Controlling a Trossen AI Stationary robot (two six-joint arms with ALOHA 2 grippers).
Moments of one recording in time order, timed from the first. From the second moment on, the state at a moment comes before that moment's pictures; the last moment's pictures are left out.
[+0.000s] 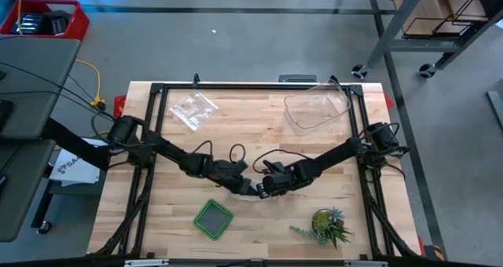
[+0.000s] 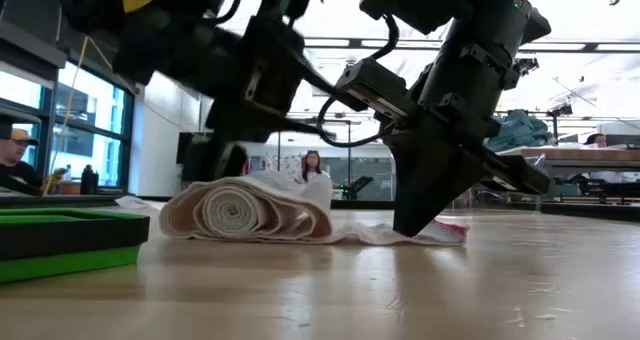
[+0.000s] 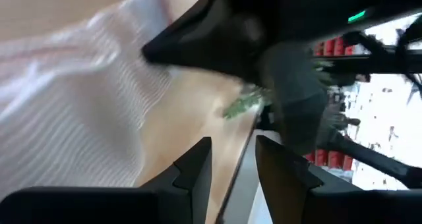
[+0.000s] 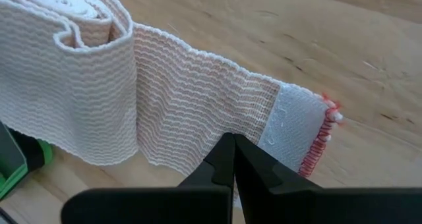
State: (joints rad) left arm -0.26 1.80 0.77 0.61 0.09 -1.40; right arm 0.31 1.93 1.11 -0.33 0.04 1.52
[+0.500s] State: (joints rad) left arm -0.36 1.29 0.41 0.25 -0.11 -1.58; right arm 0.30 1.93 1.11 -0.33 0.03 1.48
